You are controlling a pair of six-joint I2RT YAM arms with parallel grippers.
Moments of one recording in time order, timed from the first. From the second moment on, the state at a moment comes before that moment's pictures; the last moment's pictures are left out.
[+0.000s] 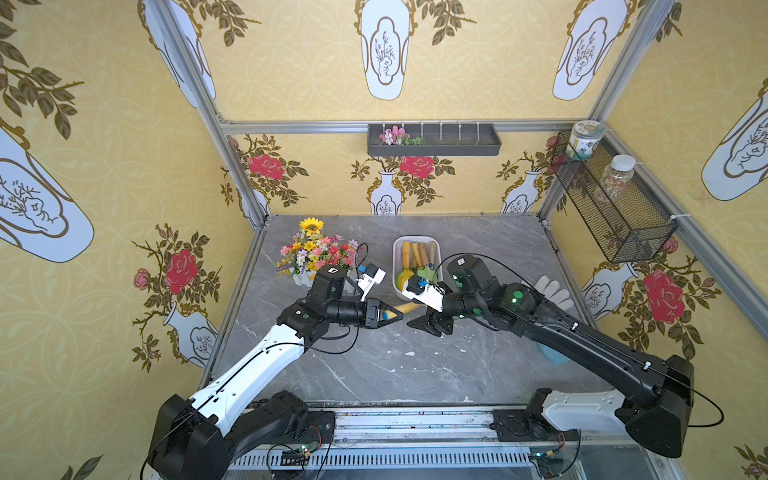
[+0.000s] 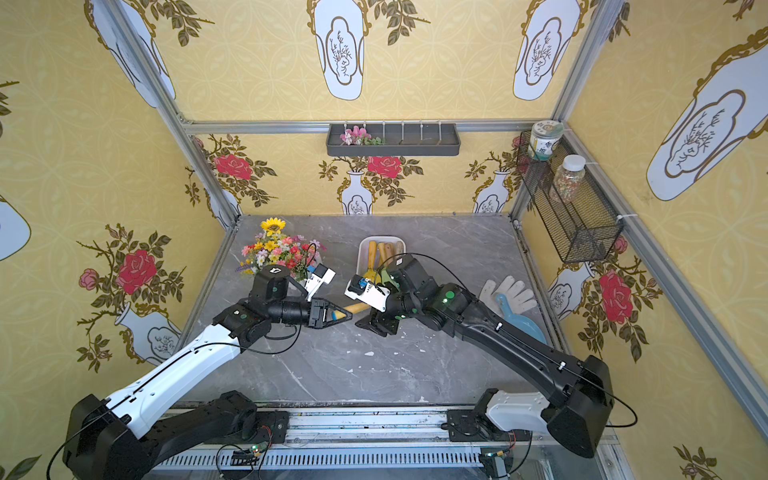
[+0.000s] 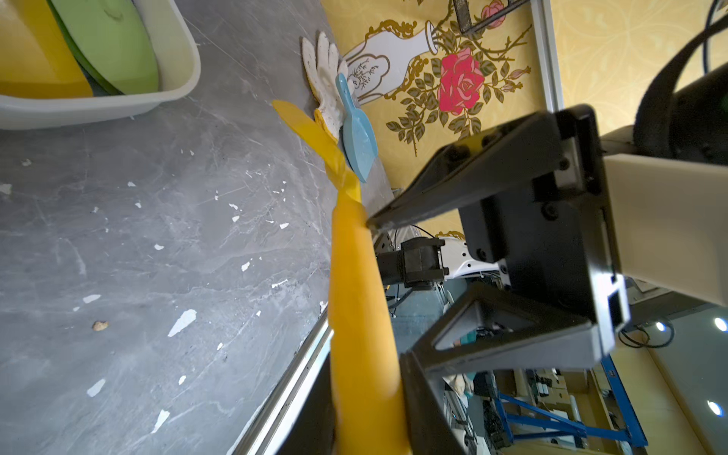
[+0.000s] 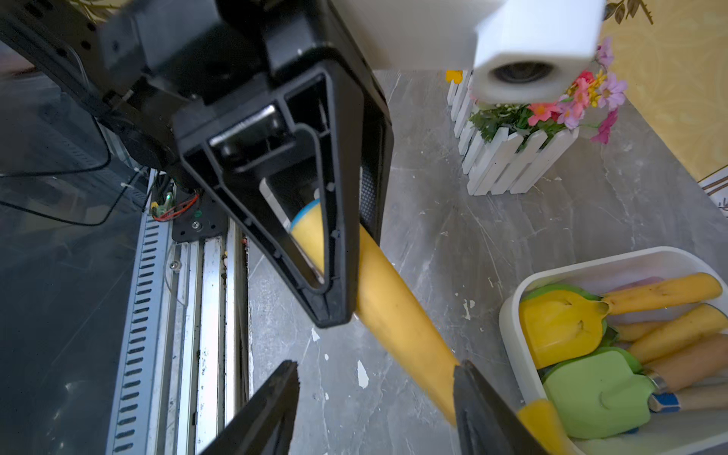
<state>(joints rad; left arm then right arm) -0.53 1.08 0.77 -0.28 0.90 -0.64 0.81 1.27 1.14 -0.62 -0.41 -0.40</state>
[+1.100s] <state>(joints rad) -0.41 1.02 0.80 -0.38 0.58 -0.65 0.69 1.52 1.36 -0.77 -0.21 -0.26</state>
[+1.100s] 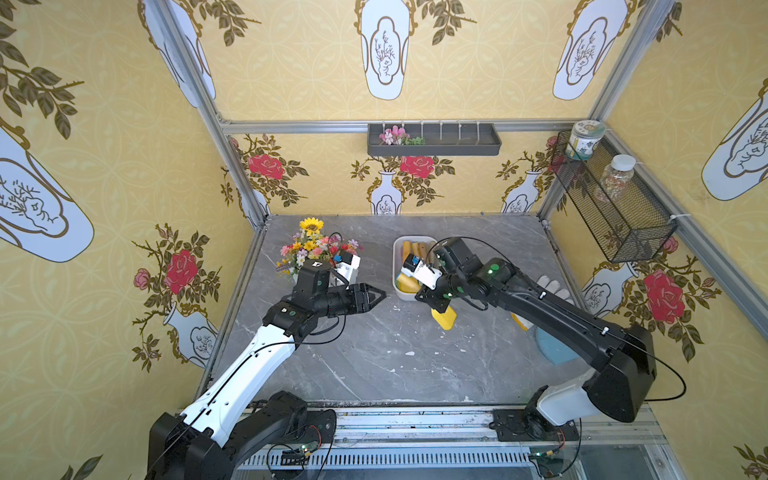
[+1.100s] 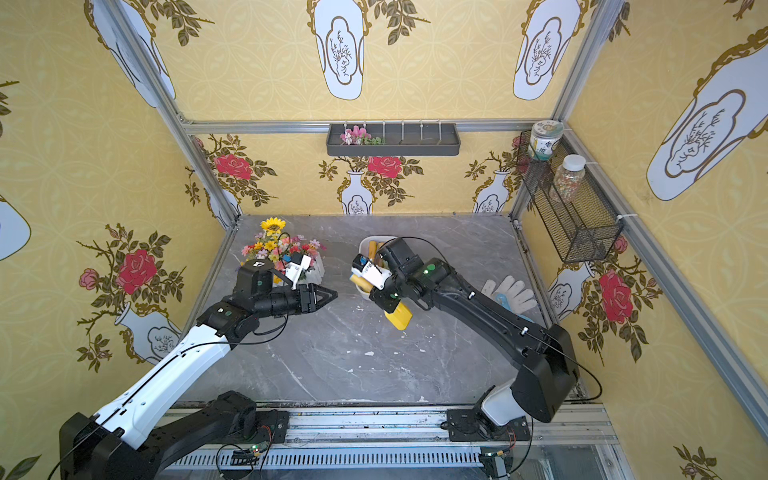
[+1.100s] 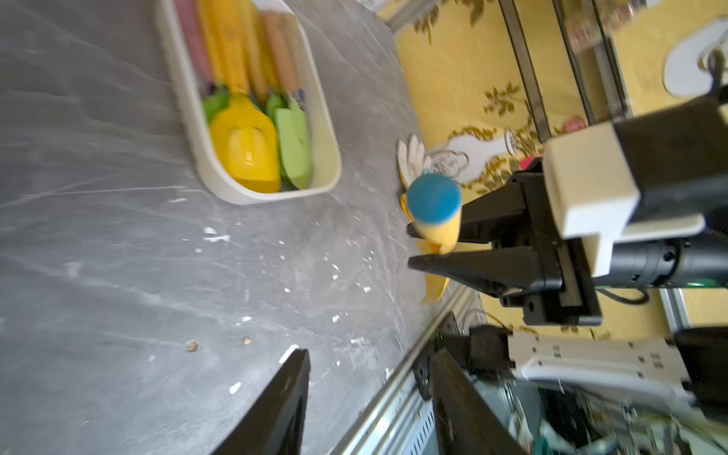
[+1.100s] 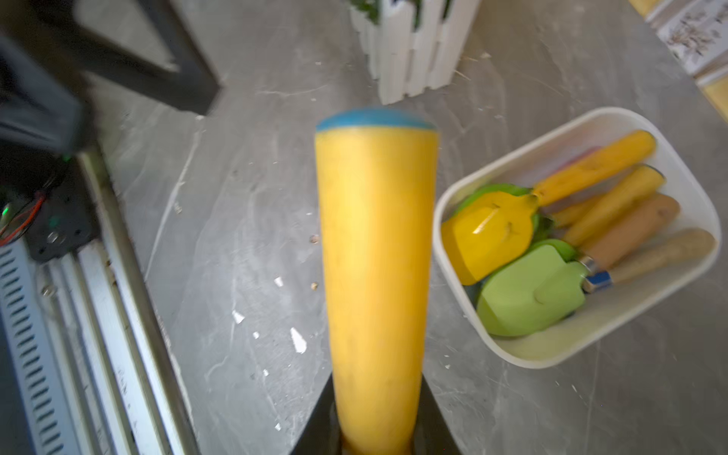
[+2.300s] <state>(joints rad) -0.45 0.95 0.62 -0.24 0.51 -0.86 0.54 2.18 1.88 -0.76 0.18 0.36</state>
